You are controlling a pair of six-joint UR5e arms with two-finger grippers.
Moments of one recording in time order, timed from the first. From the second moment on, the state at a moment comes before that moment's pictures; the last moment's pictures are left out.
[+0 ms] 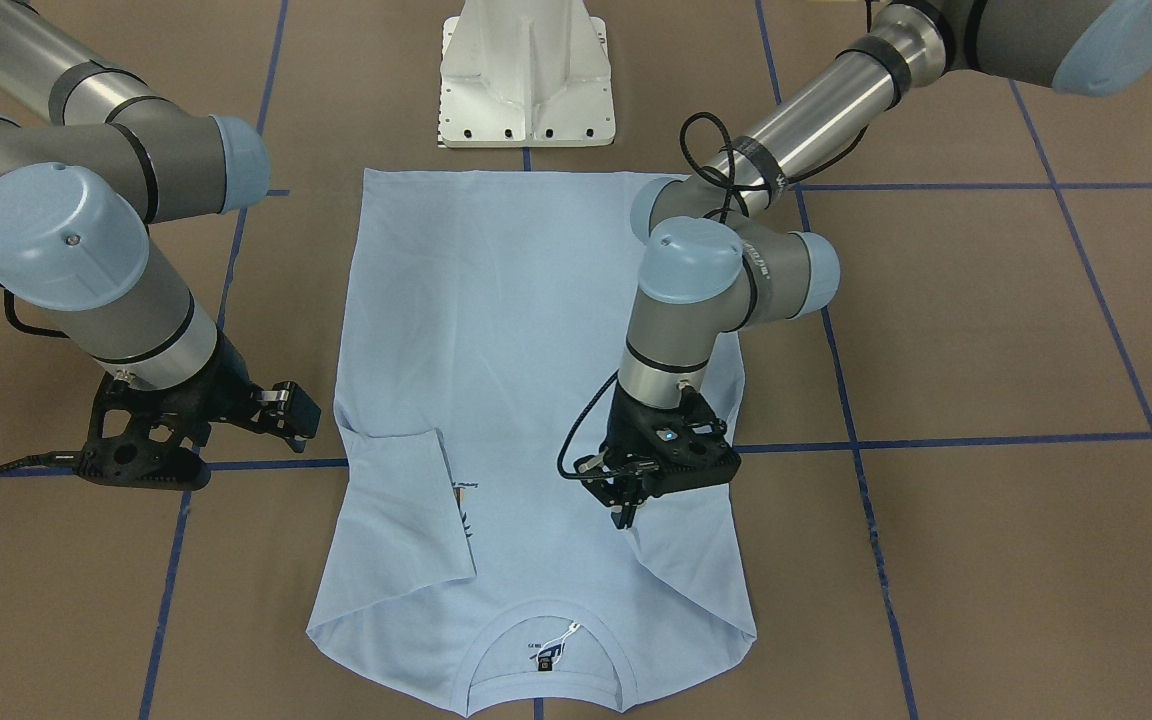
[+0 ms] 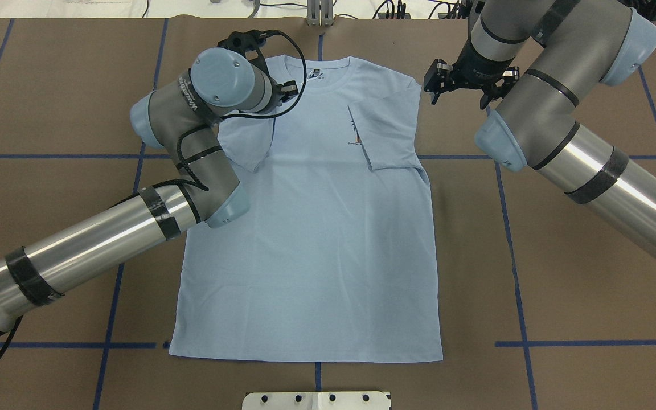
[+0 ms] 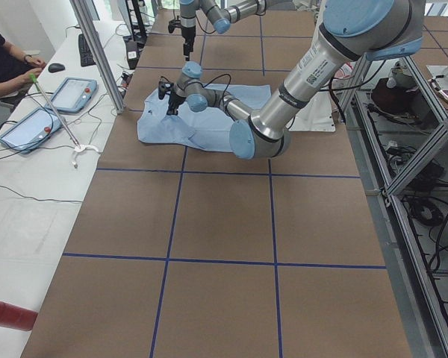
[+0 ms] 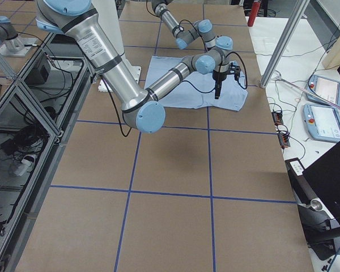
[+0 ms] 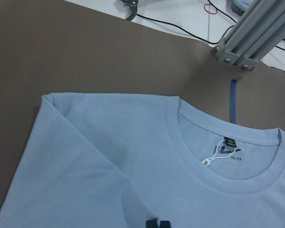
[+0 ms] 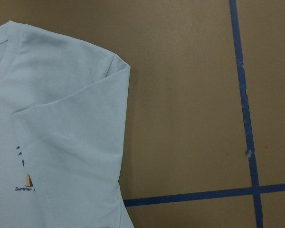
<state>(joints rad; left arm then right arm) -0.68 -2.47 -1.09 -2.18 -1.63 -1.40 0.93 -0.91 1.54 -1.60 2.11 0.96</state>
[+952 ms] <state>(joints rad) -0.71 -2.47 -1.03 -2.27 -1.58 -1.35 0.93 -0.92 1.54 -1.60 2.10 0.96</state>
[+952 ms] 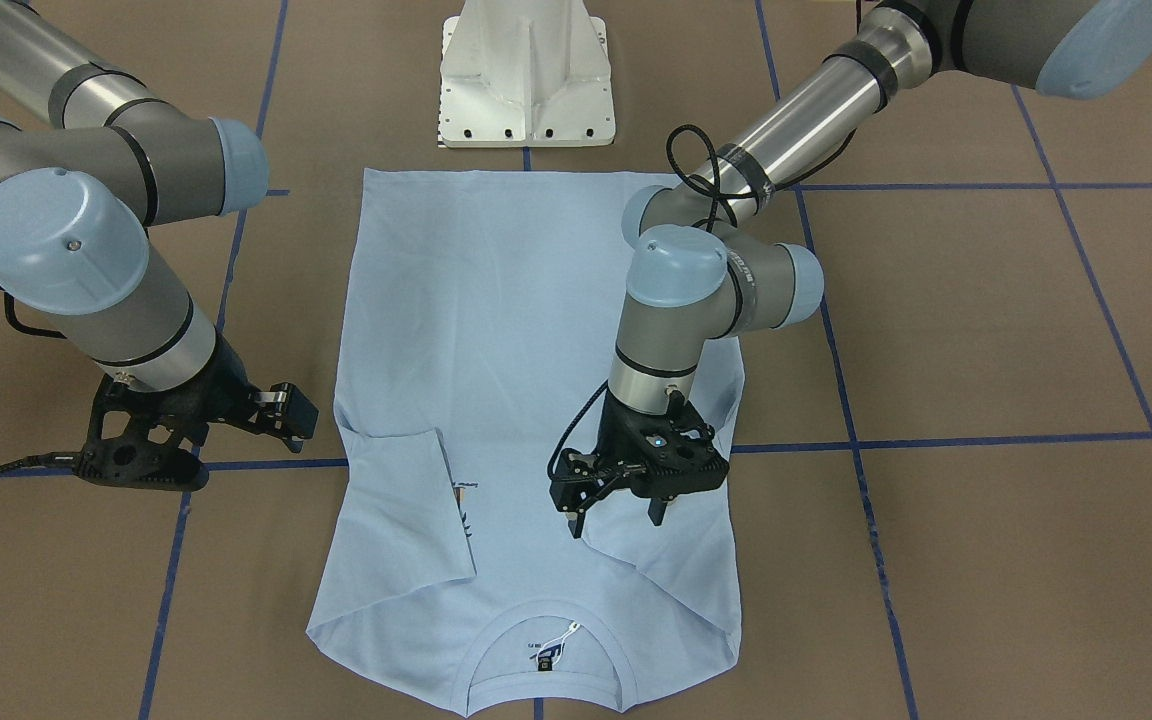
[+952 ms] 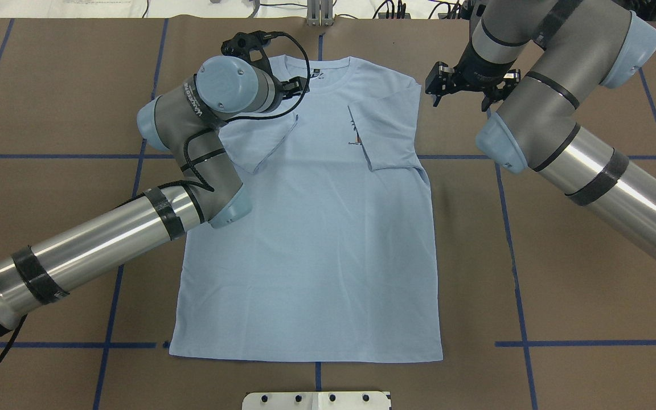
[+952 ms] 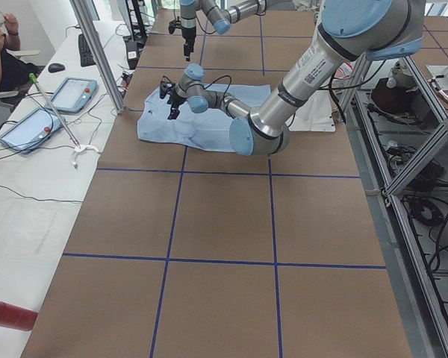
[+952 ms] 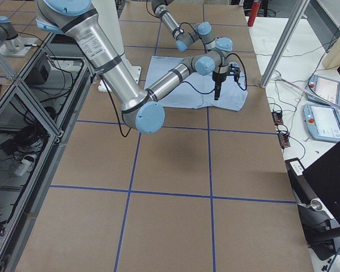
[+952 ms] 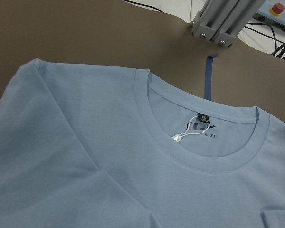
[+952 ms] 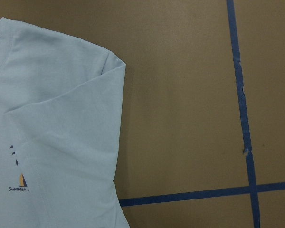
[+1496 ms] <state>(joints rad) -0.76 -2.49 -0.85 -2.41 -1.47 -1.28 0.93 -0.92 1.54 -1.60 2.10 0.96</state>
